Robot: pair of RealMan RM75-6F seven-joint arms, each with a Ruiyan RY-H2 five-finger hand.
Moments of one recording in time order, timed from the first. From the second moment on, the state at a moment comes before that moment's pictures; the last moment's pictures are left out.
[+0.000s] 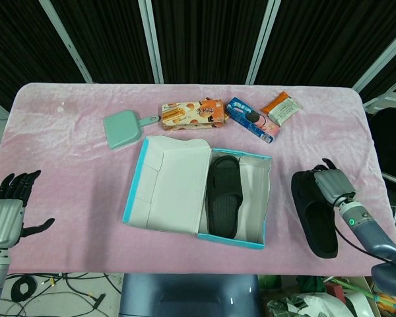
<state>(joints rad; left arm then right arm) -0.15 -1.13 -0.08 -1.77 1.46 1.47 0.12 0.61 -1.12 0.06 -1.37 -1.32 0.77 0.12</state>
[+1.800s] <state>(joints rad) -0.17 -1.08 -0.09 -1.81 1.45 1.46 0.15 0.60 -1.44 0.32 -1.54 -1.20 1.14 0.38</state>
